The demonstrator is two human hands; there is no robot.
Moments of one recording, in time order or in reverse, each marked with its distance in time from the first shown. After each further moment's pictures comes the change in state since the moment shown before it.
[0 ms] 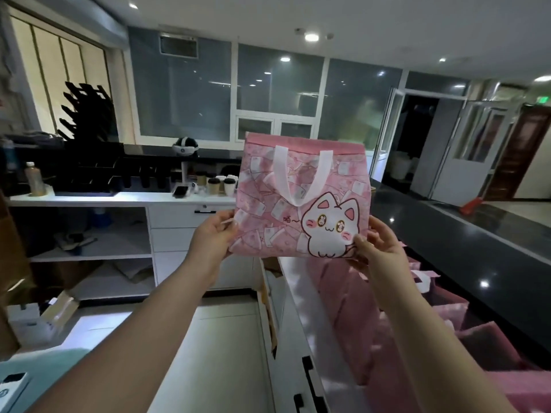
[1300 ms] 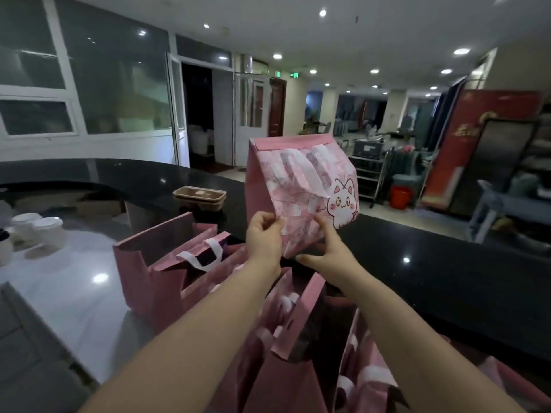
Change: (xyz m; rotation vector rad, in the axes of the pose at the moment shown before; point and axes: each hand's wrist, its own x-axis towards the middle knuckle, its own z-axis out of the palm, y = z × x) left_hand 0.303 -0.163 0.421 -0.260 -0.664 -0.311; right_hand 0.328 0.088 -0.126 -0.775 0.503 0.095
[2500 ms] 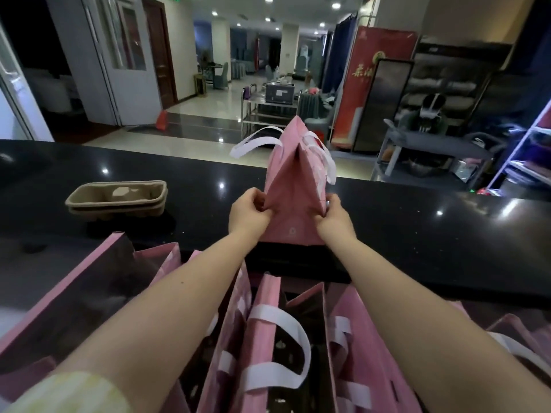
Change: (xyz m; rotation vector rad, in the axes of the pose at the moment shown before) left_hand 0.261 -0.105 -0.013 0.635 -0.521 0.233; right_hand 0.184 0.087 0.046 -0.383 0.596 0.394
